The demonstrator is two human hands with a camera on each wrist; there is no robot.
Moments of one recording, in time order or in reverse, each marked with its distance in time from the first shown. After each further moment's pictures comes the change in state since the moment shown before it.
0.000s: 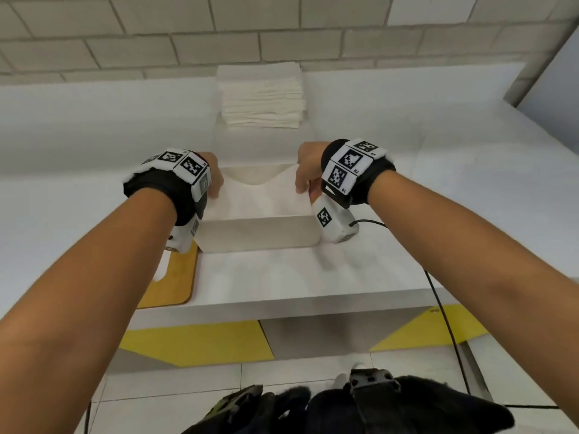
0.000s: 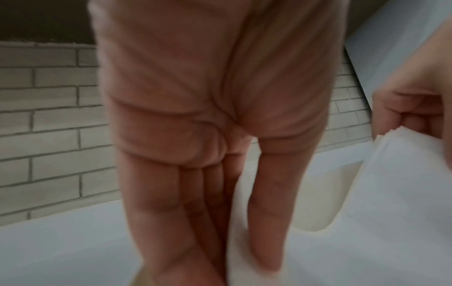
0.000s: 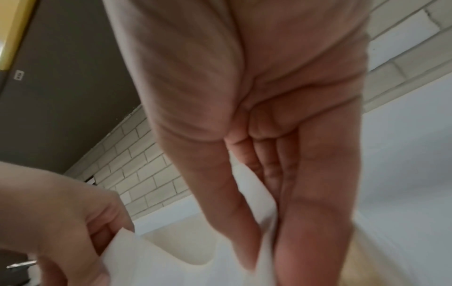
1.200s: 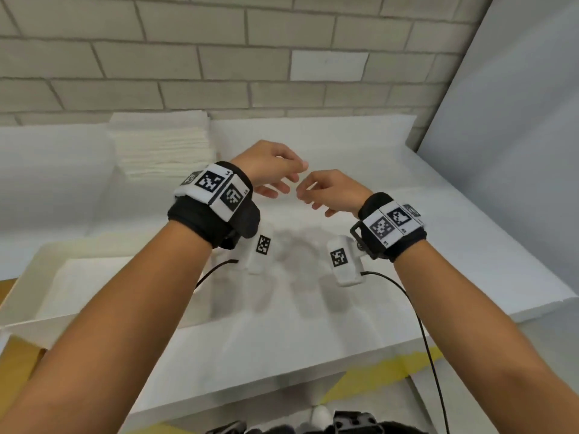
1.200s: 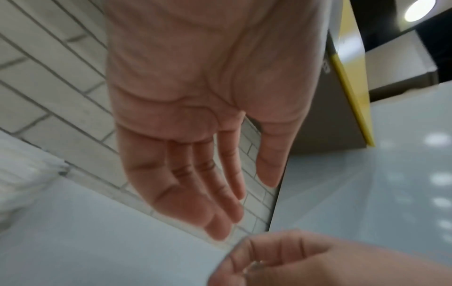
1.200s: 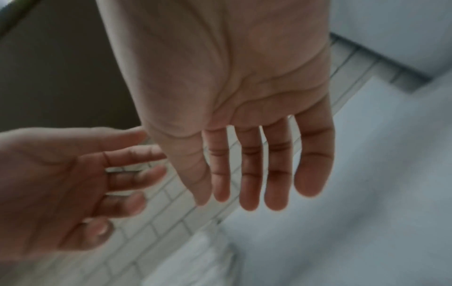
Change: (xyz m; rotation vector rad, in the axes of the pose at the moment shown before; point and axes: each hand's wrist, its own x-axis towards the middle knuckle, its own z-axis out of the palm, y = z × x) left_hand -0.036 0.252 -0.058 -0.951 -0.054 0.554; right_hand -0.018 0.196 -0.068 0.473 0.281 -0.085
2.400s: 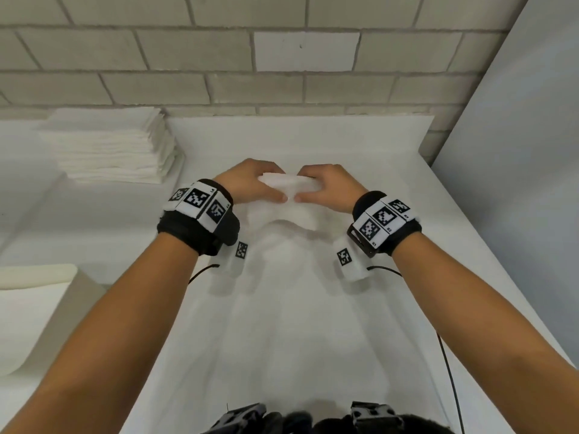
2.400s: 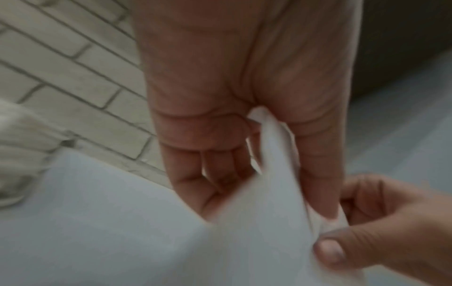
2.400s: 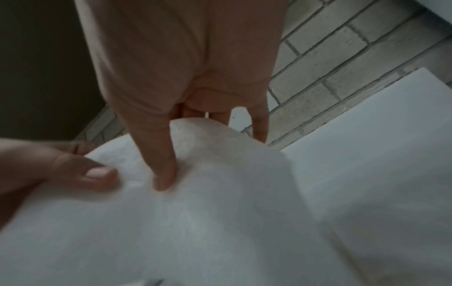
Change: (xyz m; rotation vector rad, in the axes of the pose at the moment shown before) left_hand 0.158 0.013 0.082 0.273 0.070 -0.024; right_hand 0.120 0.121 -0.116 -0.199 -0.007 -0.387
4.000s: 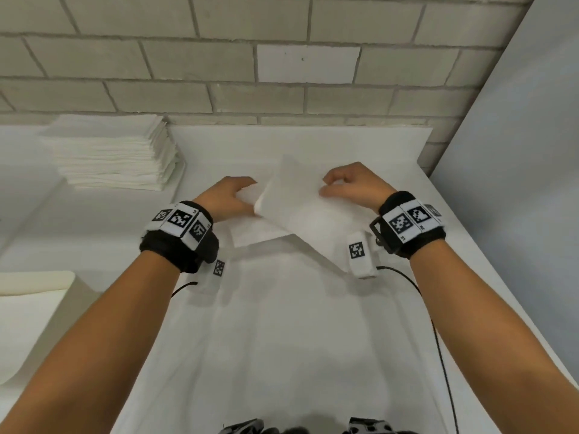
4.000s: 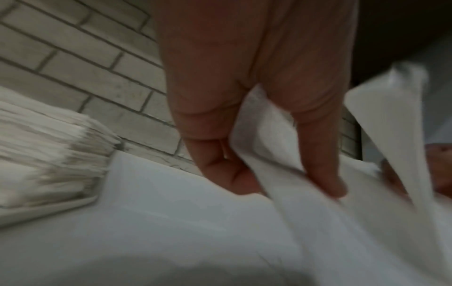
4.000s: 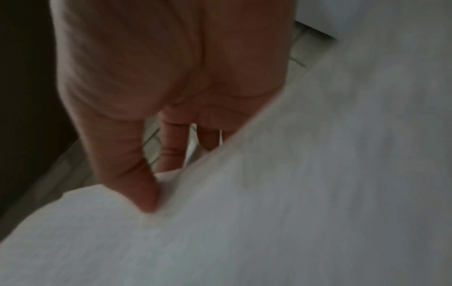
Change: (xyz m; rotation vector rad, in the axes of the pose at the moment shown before) left_hand -0.005 -0.036 -0.010 0.061 0.031 0.006; right_hand -0.008 0.009 -0.034 0.152 -0.005 0.173
